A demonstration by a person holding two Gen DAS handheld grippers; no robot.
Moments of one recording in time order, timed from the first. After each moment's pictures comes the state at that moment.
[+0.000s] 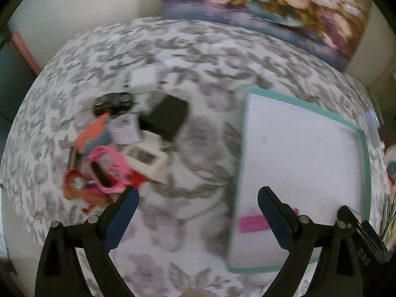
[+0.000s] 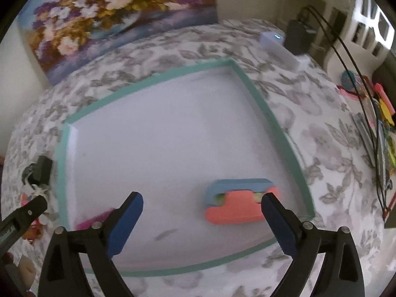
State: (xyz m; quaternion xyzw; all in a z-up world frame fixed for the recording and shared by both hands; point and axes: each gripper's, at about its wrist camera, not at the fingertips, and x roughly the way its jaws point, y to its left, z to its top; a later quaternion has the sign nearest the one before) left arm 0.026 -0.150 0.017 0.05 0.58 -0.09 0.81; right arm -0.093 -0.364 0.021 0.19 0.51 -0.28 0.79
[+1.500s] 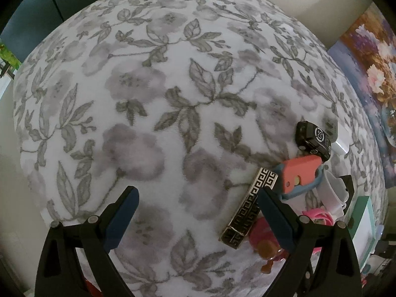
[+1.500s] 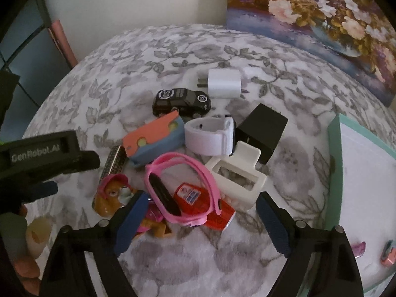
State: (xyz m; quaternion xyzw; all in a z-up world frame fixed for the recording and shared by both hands) left arm 0.091 0.109 -0.035 -0.16 0.62 0.08 0.76; right arm 0.048 -0.091 -0.027 0.02 0.53 -0.01 0.85
